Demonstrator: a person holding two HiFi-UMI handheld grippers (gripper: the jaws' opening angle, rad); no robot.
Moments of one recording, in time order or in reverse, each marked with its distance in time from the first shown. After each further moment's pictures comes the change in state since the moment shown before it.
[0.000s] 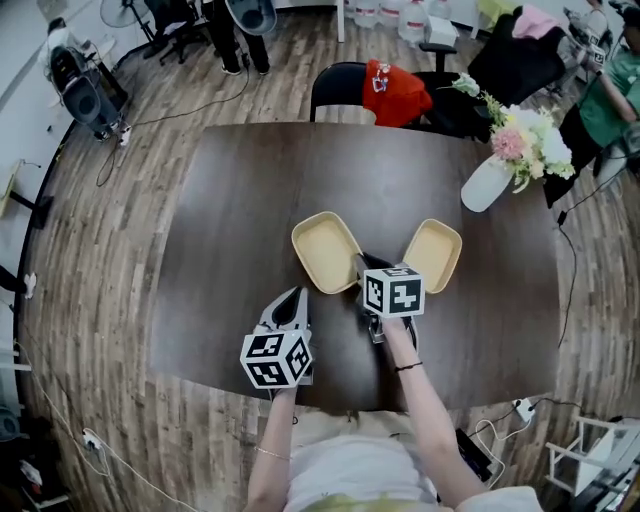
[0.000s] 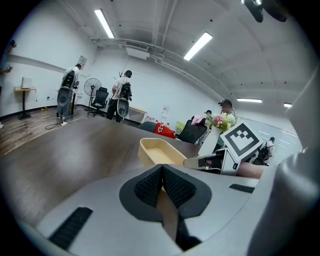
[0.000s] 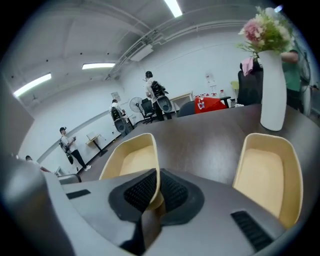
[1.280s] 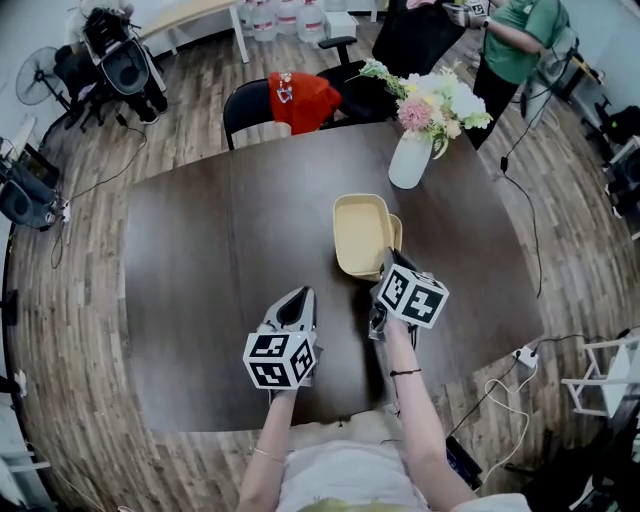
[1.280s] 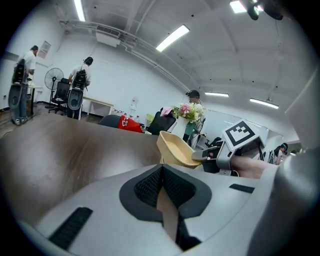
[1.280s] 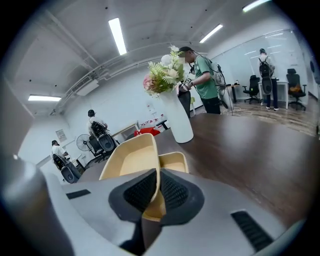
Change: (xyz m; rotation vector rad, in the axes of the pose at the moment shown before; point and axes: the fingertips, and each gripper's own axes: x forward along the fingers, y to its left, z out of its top) left arm 0.051 -0.112 -0.005 0.167 0.103 -0.351; right arm -0.140 -0.147 0.001 0.433 -0.356 -0.512
